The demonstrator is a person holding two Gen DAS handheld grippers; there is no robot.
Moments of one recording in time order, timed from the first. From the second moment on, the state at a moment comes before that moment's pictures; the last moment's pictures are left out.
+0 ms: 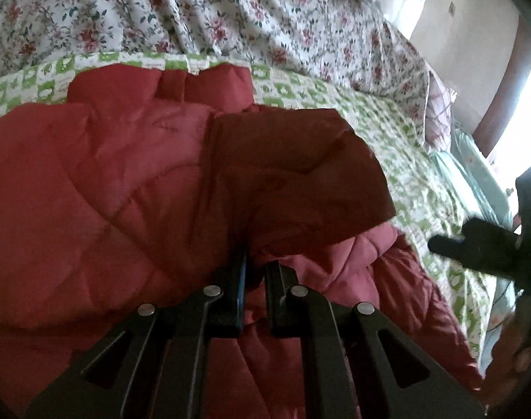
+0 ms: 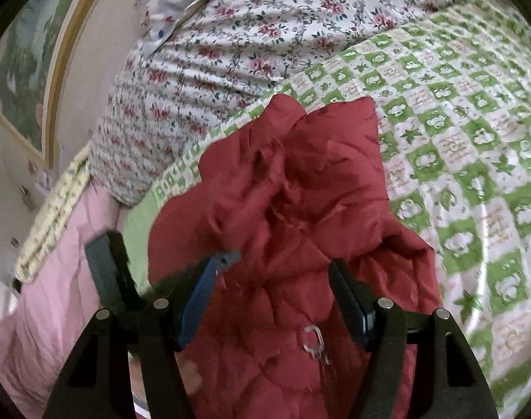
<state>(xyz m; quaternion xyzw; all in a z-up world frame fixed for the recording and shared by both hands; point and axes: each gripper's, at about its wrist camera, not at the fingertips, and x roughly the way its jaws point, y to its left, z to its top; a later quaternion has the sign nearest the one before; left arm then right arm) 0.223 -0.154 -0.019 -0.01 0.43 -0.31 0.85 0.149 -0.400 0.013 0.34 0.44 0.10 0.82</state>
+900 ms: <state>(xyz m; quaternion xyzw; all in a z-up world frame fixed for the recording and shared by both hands) 0.227 -0.047 0.026 -0.06 0.42 -0.25 0.87 0.199 -0.411 -0.014 0.34 0.45 0.08 0.82</state>
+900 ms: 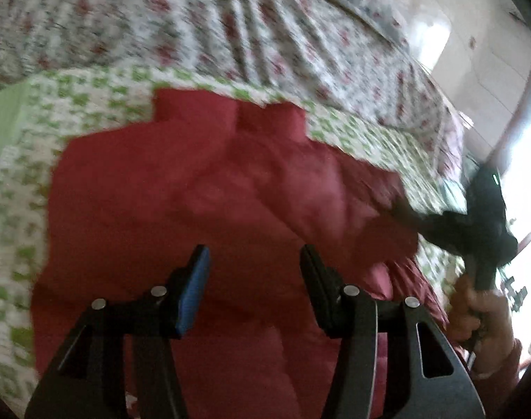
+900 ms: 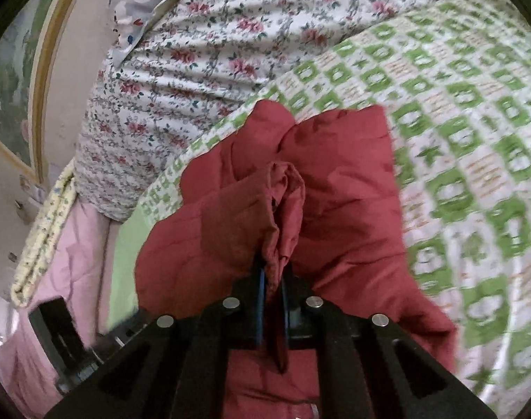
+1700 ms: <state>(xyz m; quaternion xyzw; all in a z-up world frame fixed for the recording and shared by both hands) 0.278 -0.036 -0.026 0.01 0.48 -0.18 0.86 0.216 -0.333 -0.025 0.08 0.50 0.02 0.86</state>
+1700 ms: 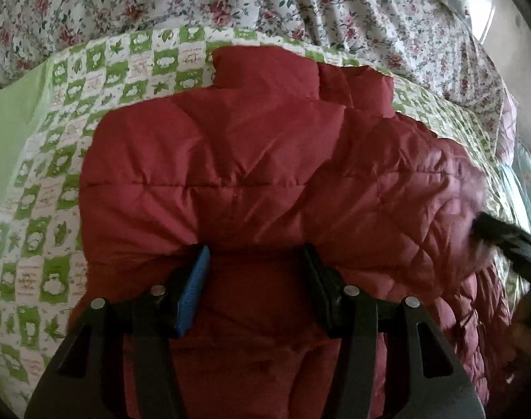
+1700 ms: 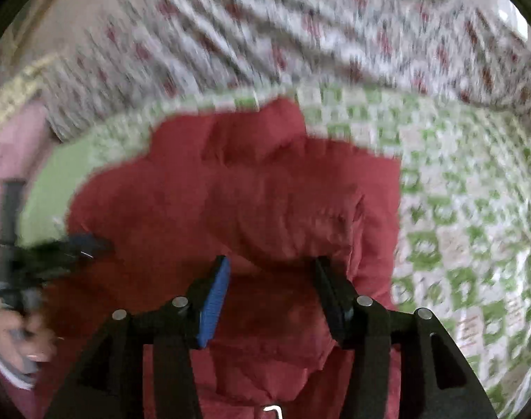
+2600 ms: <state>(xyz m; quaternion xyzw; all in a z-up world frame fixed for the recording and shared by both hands) 0.286 -0.007 -0.046 0.01 0.50 -0.15 0.85 0.223 -0.338 -0.055 0.10 0.51 0.02 0.85</state>
